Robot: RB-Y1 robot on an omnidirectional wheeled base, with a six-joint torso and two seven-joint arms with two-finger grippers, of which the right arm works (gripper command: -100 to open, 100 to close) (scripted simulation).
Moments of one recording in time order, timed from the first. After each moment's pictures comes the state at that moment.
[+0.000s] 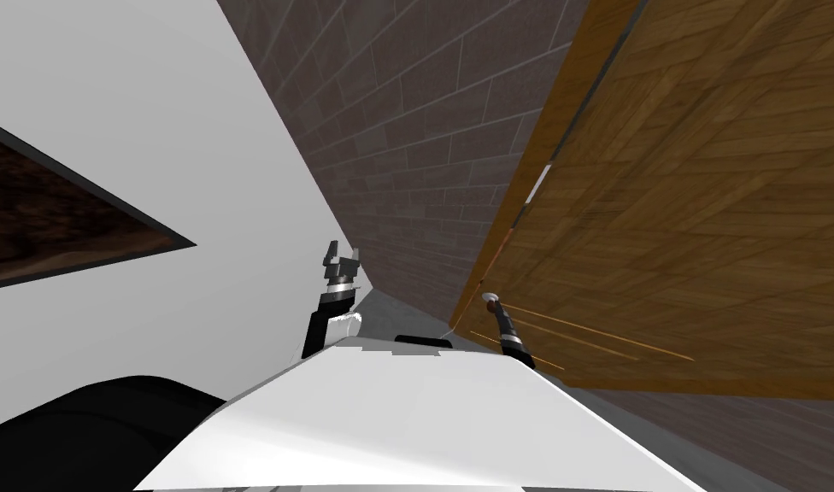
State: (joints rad) arm 0.15 -0.13 -0.44 -0.89 0.26 -0.89 0.28
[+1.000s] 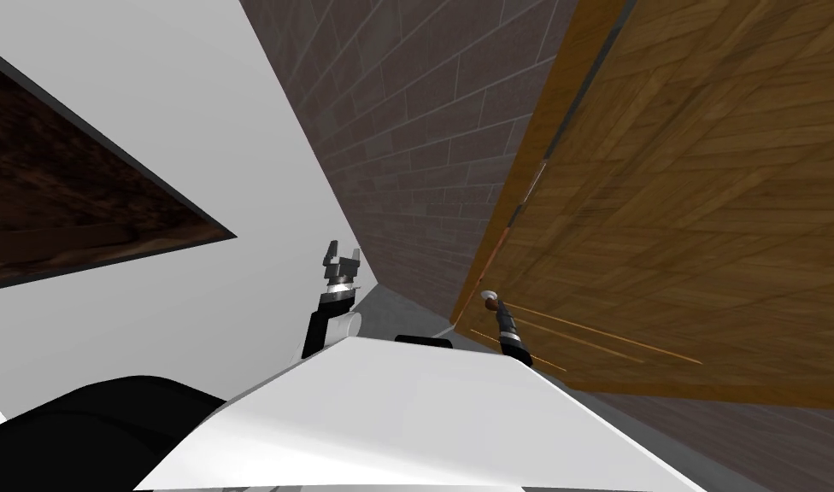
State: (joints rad) arm 0.12 -0.17 -0.36 -0.82 0.09 -0.90 0.04
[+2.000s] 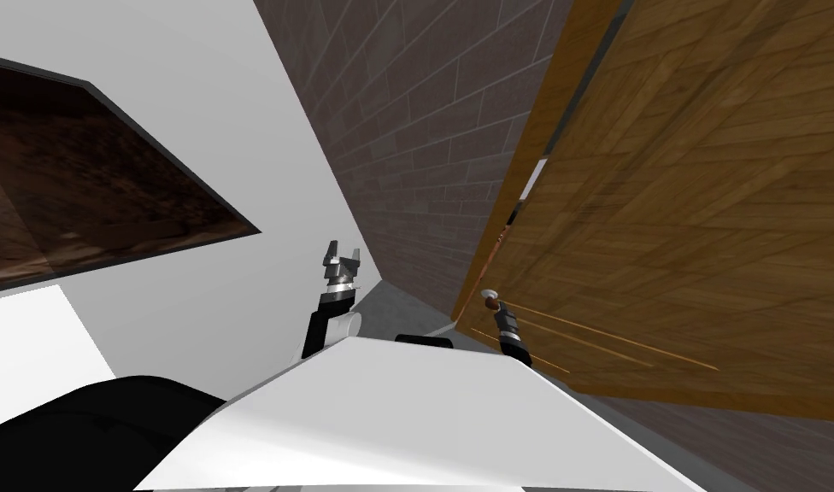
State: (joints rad) arm 0.13 -0.20 -0.28 -0.83 -0.05 -0.88 -0.17
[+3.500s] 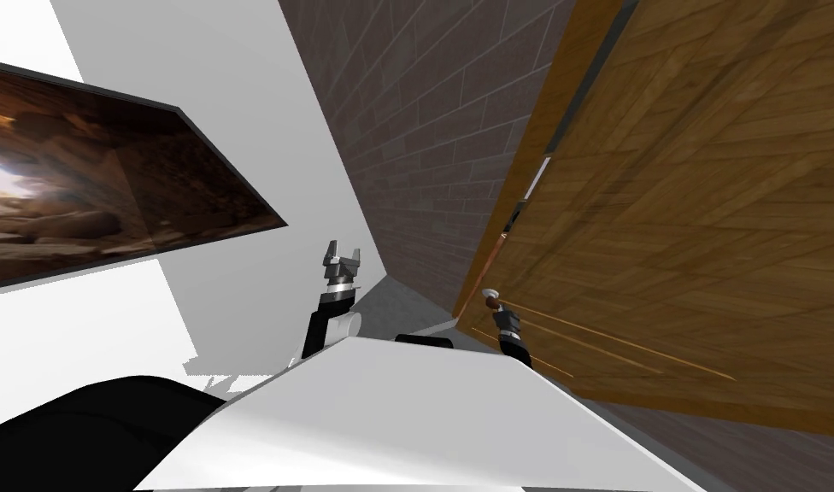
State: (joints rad) arm 0.13 -0.23 -0.18 -0.84 -0.25 -0.84 -0.46
